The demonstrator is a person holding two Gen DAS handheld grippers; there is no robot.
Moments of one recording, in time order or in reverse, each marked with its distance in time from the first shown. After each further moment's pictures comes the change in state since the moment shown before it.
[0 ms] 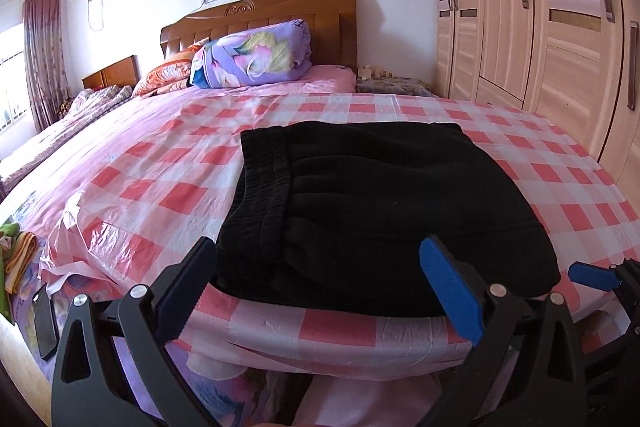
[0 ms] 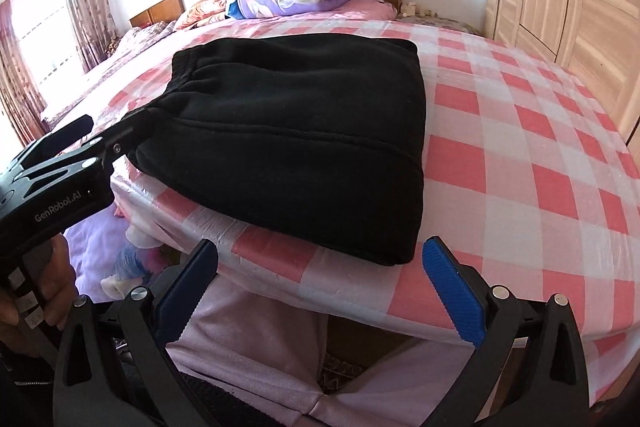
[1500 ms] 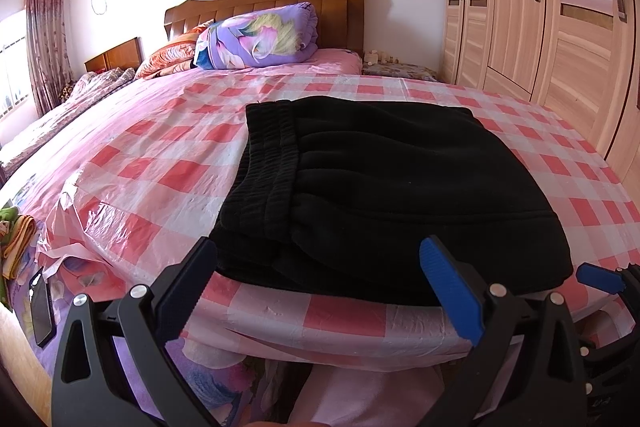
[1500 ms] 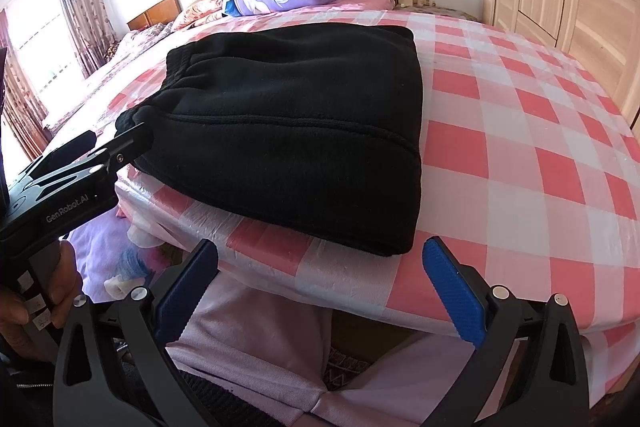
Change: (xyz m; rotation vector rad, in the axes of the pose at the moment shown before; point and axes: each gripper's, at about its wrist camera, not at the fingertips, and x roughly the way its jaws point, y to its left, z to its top) left arm 0.012 0.006 -0.006 -0.022 0.058 0.007; right arm 0.003 -0.006 -0.005 0.032 0.021 0.020
